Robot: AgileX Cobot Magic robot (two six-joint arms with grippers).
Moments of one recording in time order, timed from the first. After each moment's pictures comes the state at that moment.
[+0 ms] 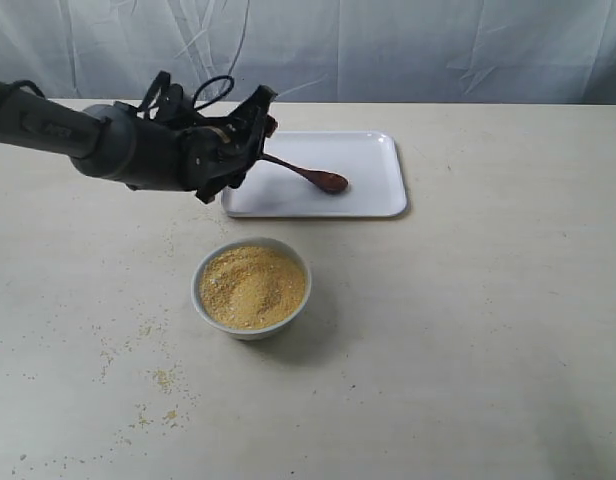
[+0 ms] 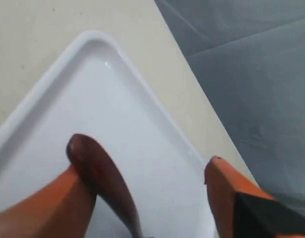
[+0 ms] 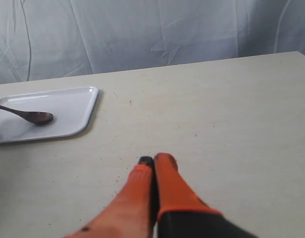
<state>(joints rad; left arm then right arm) -0.48 2.22 -1.34 -0.31 -0.29 -0.97 0.00 0.01 0.00 0.15 0.32 -0.07</state>
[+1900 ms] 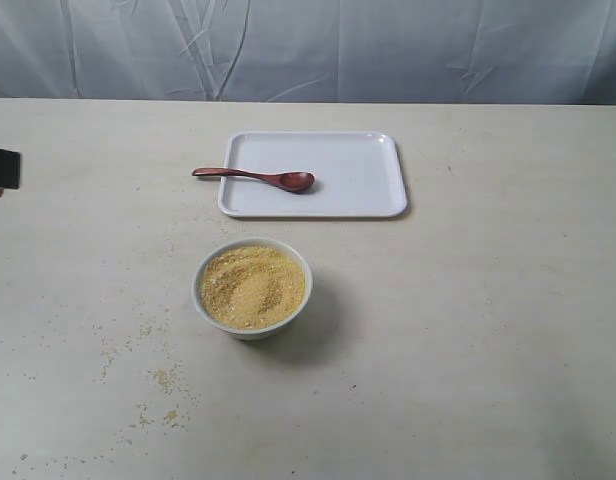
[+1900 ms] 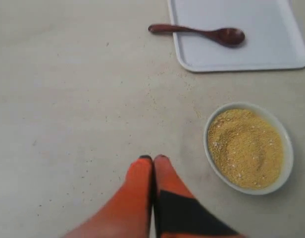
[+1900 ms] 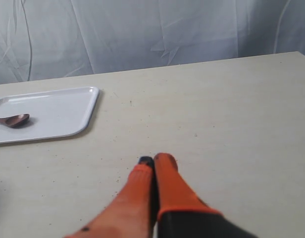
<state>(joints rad) -0.39 0.88 -0.79 0.07 0.77 -0.33 0.00 0.01 0.00 0.15 0.32 -0.07</state>
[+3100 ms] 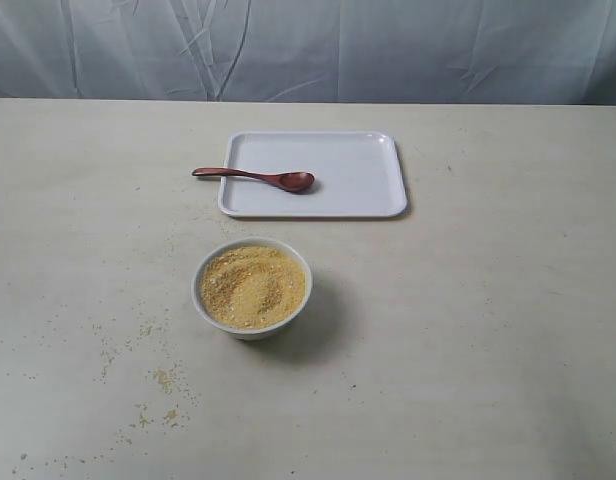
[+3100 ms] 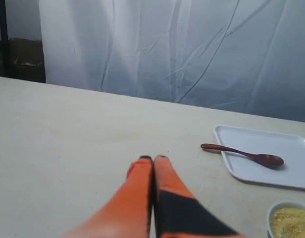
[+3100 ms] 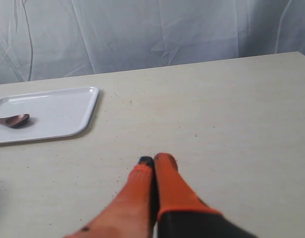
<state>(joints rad) -0.11 0.13 -0.26 0.16 0.41 -0.33 0.00 0.01 0.00 0.15 0.32 -0.07</state>
